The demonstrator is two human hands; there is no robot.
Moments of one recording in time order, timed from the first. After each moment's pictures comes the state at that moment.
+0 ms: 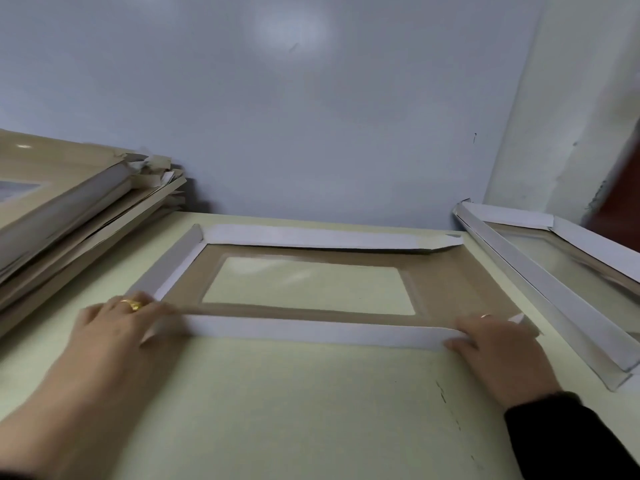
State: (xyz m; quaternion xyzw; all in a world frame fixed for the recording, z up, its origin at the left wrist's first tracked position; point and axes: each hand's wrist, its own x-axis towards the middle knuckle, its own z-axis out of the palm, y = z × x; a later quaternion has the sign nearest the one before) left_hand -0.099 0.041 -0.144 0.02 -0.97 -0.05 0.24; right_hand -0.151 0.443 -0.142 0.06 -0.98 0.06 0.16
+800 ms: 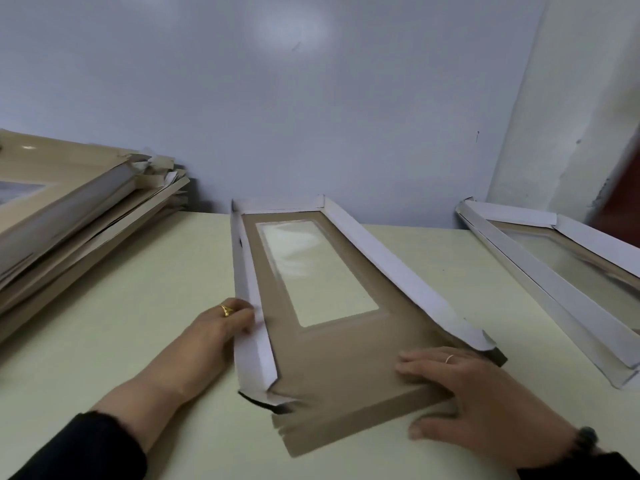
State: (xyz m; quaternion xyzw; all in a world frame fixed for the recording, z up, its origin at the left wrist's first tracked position) left_hand -0.119 0.091 -0.160 -0.16 -0.94 -0.26 0.13; right_hand -0.111 0.420 -0.140 0.33 -0.93 0.17 0.03
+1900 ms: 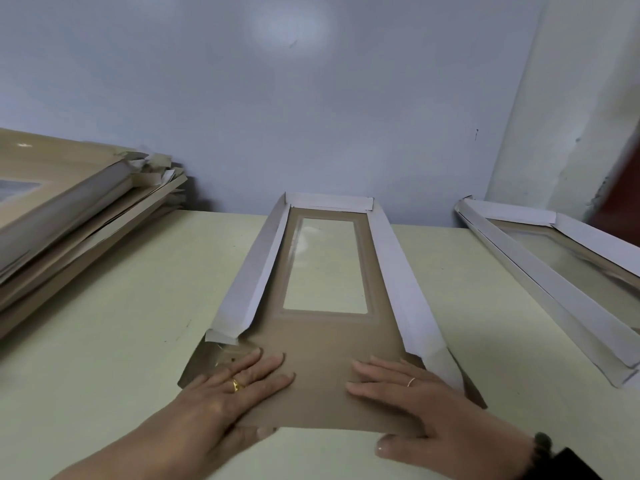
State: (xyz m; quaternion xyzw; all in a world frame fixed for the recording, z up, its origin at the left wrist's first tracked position) left_hand -0.076 0.105 -0.160 -0.27 -0.96 -0.07 0.01; right_hand -0.106 0.393 -0.147 0.38 -0.90 0.20 -0.11
